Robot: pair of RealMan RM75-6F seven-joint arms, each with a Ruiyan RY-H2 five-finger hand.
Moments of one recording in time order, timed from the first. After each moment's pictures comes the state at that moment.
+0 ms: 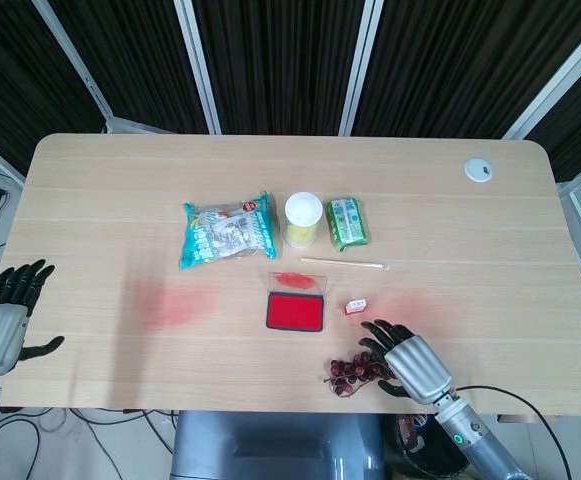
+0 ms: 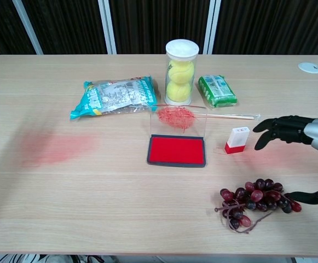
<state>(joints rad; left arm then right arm) -0.17 -1.14 -0.04 -1.61 1.48 1.40 0.06 0.34 -1.42 -0.08 -1.53 -1.74 1.27 -0.16</state>
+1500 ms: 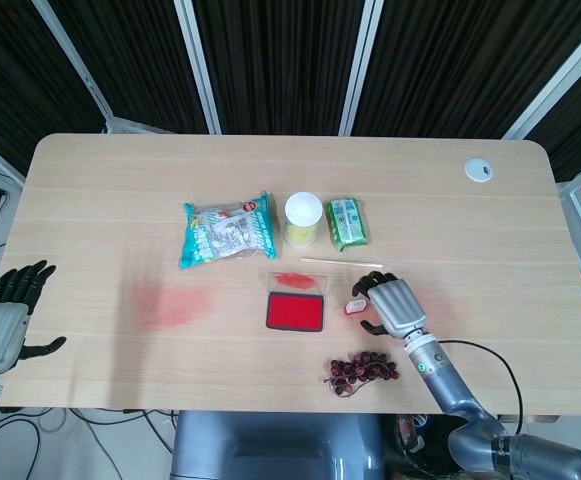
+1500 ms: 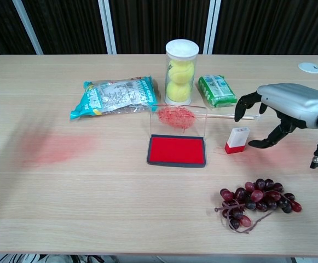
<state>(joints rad) -0.18 -1.13 -0.04 -1.64 1.44 1.35 0.03 0.54 -1.56 0.16 -1.42 -1.35 1.00 -0.25</state>
